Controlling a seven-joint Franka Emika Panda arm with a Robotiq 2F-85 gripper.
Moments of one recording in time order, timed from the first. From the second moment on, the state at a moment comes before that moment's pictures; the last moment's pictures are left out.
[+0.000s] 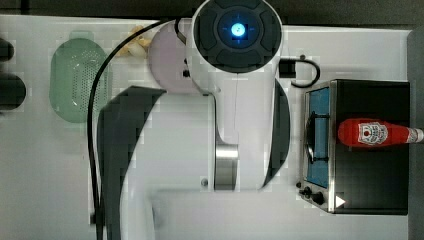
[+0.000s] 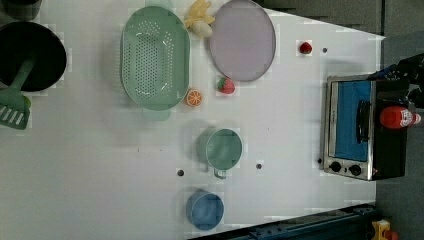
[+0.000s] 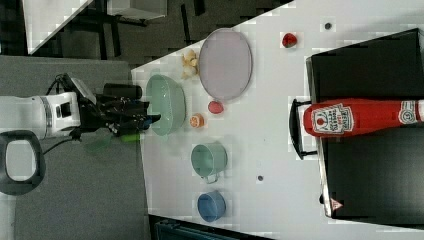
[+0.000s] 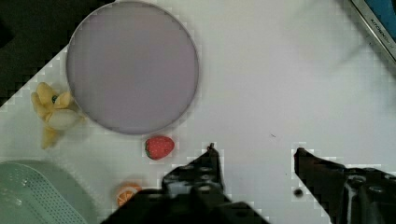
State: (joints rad) arm 0.01 0.02 -0.01 -1.76 0.01 0.18 -0.06
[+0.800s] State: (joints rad) arm -0.03 -0.40 -0.10 -1.90 0.00 0.07 -0.06
